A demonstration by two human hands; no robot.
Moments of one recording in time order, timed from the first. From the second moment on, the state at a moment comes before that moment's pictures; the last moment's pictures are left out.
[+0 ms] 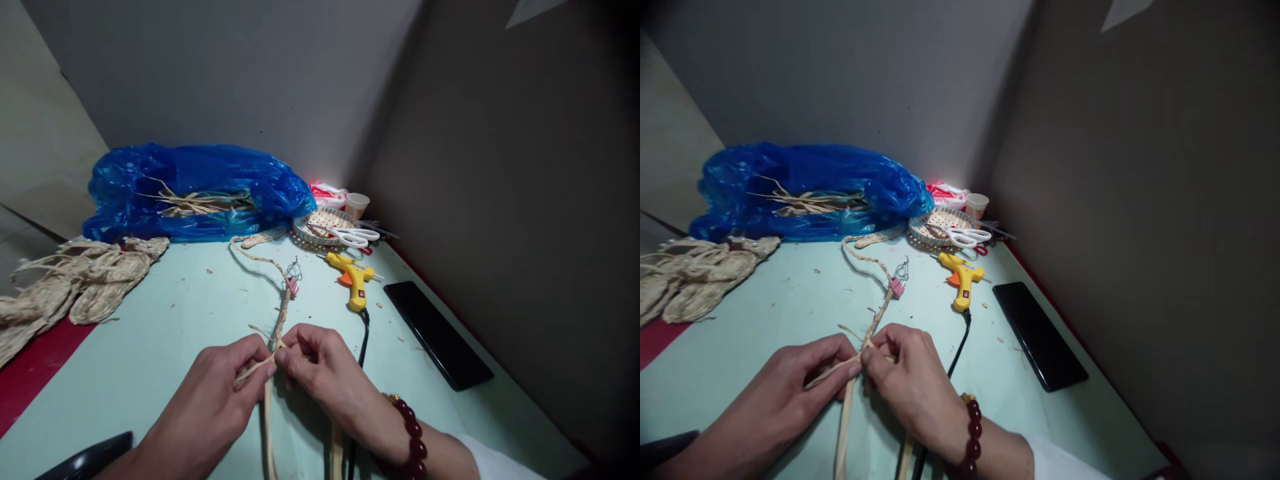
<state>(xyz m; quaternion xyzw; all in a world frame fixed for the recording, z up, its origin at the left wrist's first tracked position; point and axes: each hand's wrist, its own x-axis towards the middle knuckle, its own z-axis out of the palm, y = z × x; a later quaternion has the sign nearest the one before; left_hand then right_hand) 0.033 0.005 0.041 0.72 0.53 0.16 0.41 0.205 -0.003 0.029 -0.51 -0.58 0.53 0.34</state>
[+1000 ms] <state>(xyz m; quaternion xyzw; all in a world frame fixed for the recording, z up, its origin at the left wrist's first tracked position) 0.027 0.003 0.052 0.81 0.47 0.18 0.28 0.206 -0.007 0.034 -0.46 -0.53 0.61 0.38</state>
